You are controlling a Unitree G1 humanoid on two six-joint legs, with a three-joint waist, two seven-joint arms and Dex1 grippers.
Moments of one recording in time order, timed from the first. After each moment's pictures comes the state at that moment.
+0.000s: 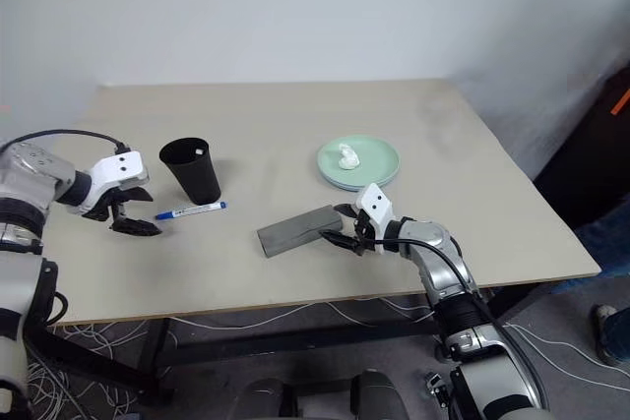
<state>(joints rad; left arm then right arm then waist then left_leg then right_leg) -1.08 0.86 -0.33 1.28 0.28 -0.10 -1.34 -0.50 -0.30 0.19 0.35 0.14 0.13 0.91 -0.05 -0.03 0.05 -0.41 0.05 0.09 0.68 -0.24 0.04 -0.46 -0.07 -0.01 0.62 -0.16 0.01</state>
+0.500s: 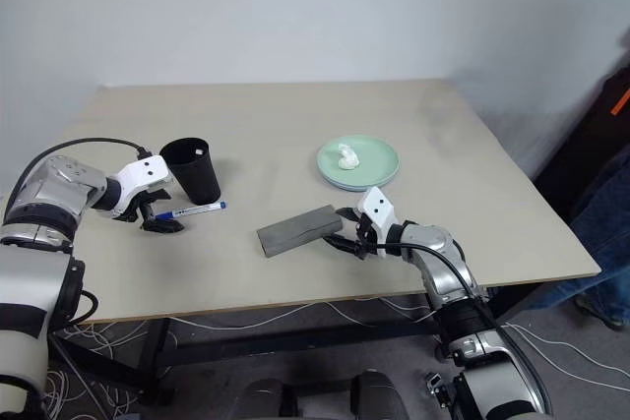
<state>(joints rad) -1.07 0.76 -0.29 1.35 0.31 -0.07 -1.19 -0.46 -0.31 0.19 0.30 0.14 0.16 0.91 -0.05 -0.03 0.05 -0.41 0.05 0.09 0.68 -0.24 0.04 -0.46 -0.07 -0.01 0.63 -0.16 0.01</state>
